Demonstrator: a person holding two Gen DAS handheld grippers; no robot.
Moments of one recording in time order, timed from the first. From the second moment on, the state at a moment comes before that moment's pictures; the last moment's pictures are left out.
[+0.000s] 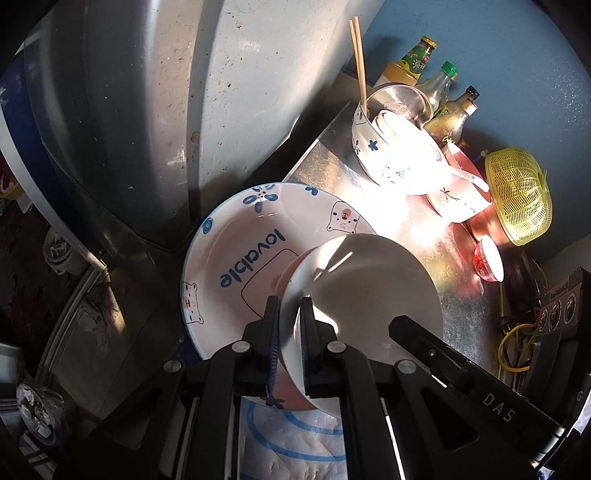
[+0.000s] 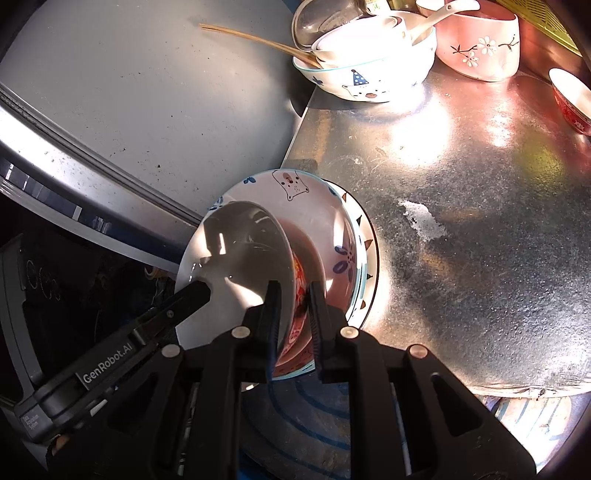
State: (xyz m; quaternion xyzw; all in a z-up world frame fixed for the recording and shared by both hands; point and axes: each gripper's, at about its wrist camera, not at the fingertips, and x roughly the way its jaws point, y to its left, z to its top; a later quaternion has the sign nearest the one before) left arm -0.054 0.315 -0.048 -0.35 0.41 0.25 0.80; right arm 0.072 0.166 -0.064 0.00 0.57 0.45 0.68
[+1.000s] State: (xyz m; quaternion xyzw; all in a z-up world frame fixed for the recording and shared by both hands) left arm -0.063 0.313 -0.037 -0.35 0.39 0.26 0.81; right arm 0.084 0.141 -0.040 0.02 0.55 0.43 0.72
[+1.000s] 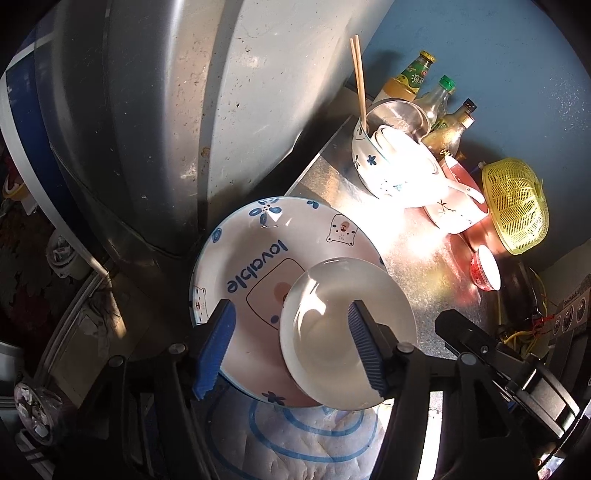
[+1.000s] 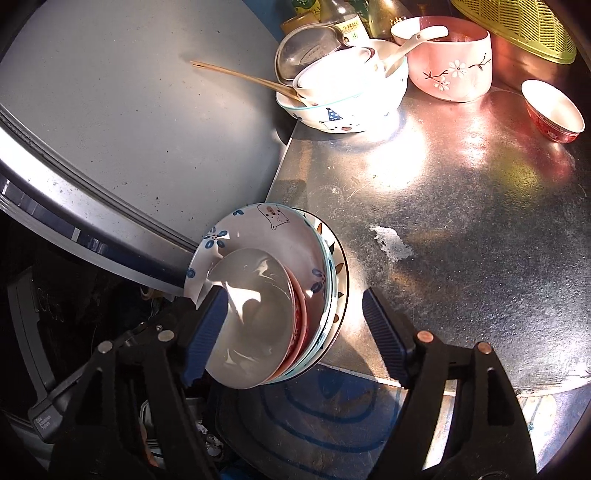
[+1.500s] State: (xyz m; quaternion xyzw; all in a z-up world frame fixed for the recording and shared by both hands) left arm -0.057 0.299 -0.025 -0.33 0.38 0.27 0.82; right arm 0.092 0.116 -0.038 0.01 0.54 0.41 0.74
